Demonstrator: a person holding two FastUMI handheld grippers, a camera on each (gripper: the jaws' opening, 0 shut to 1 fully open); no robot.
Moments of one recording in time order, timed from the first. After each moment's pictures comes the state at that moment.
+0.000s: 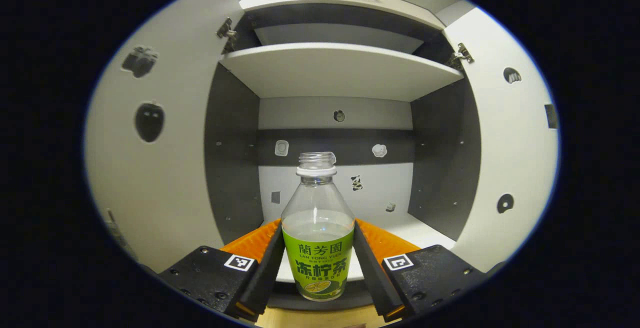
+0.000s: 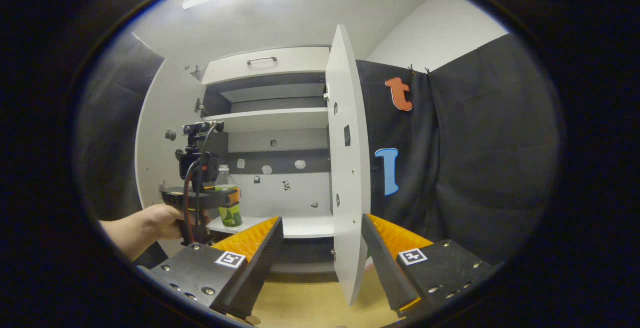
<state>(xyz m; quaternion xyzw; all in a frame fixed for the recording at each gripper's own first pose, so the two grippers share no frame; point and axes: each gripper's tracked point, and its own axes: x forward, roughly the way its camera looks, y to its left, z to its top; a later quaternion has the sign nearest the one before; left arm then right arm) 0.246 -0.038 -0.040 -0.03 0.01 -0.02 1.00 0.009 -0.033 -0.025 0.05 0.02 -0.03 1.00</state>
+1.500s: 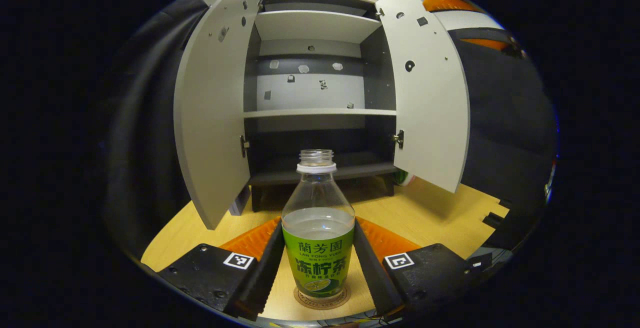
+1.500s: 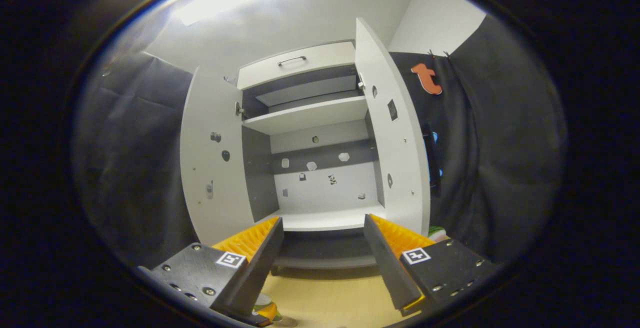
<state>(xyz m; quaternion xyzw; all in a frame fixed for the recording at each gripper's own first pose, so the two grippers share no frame) -0.005 -0.063 -0.360 -0.01 0.12 -0.11 0.99 0.013 0.046 -0.065 0.11 0.02 0.08 0.99</state>
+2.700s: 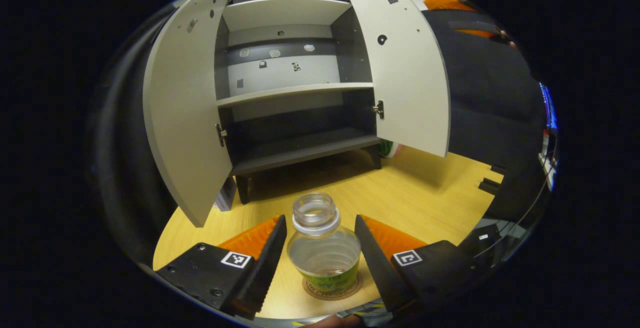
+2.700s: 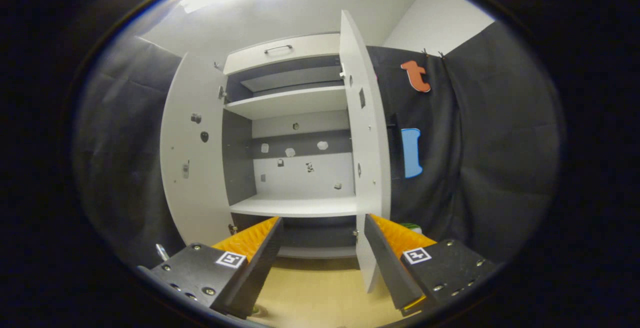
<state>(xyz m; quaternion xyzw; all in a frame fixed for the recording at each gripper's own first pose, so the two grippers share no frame) -0.010 -0.062 -0.368 0.05 0.15 -0.16 0.97 -0.001 -0.027 -0.092 0.07 0.05 0.03 1.00</state>
